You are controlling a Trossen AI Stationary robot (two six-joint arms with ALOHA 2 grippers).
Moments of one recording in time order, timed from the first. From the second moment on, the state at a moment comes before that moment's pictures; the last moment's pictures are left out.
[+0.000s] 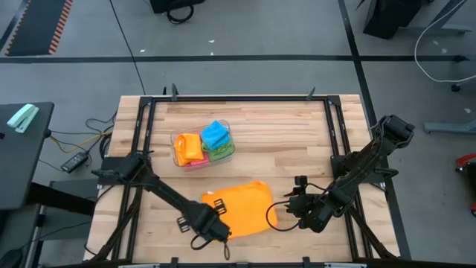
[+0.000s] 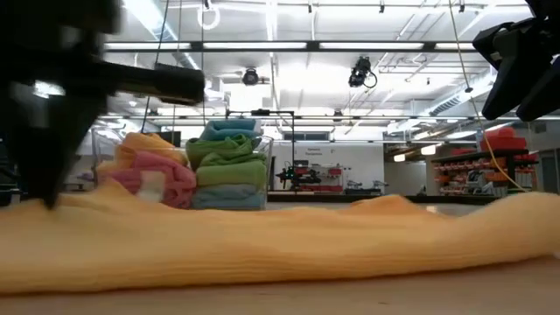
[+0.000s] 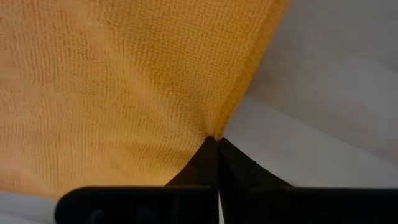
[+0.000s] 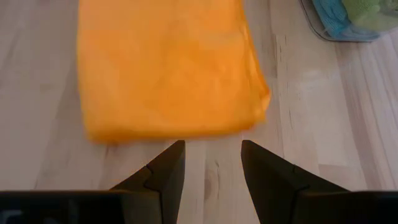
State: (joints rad) left arm -0.58 2.08 1.52 -1.09 -0.11 0.55; right arm 0.79 1.46 0.82 -0.52 0.63 0.53
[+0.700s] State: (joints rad) left arm -0.54 2.07 1.71 -1.16 -0.11 0.59; right arm 0.79 1.46 0.82 -0.51 0.64 0.53
